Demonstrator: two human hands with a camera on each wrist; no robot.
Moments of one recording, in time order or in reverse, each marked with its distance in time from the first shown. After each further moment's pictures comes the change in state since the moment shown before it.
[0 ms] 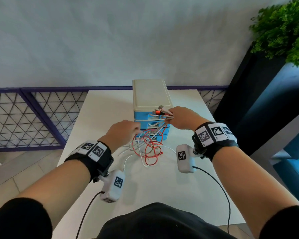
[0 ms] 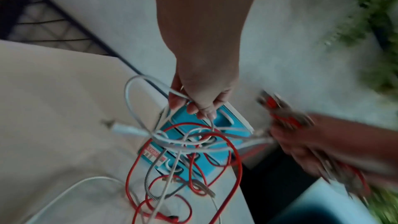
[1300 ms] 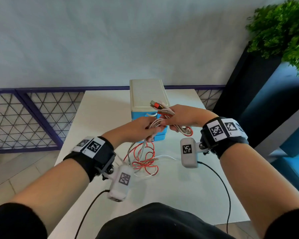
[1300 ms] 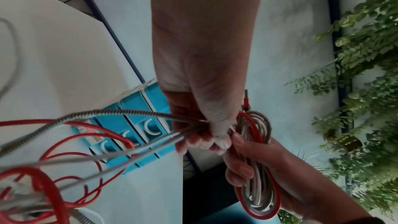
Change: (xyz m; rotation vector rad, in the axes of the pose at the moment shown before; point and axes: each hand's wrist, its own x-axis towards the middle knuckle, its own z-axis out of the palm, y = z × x) left_hand 0.003 0.063 -0.032 -0.604 -0.271 0.142; right_hand -0.026 -0.004 -0.029 0.450 -0.243 -0.140
